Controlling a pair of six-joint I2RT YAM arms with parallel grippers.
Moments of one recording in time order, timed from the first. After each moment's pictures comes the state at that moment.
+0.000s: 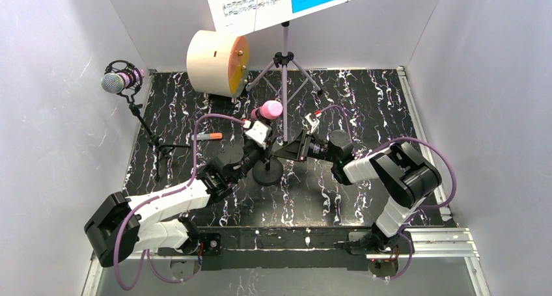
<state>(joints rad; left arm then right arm) -0.89 1.15 0.56 0.54 -0.23 0.03 0.61 1.70 0.53 1.18 -0.72 1.13</state>
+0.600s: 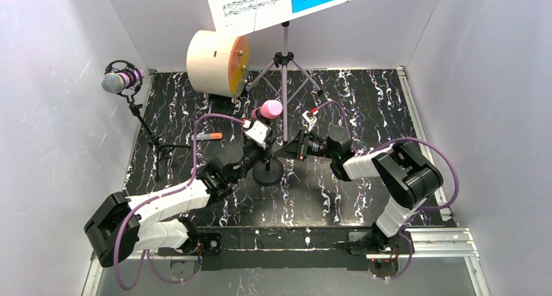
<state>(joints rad) -0.89 1.15 0.56 0.54 -0.23 0.03 0.60 1.70 0.57 1.11 -0.79 1.04</state>
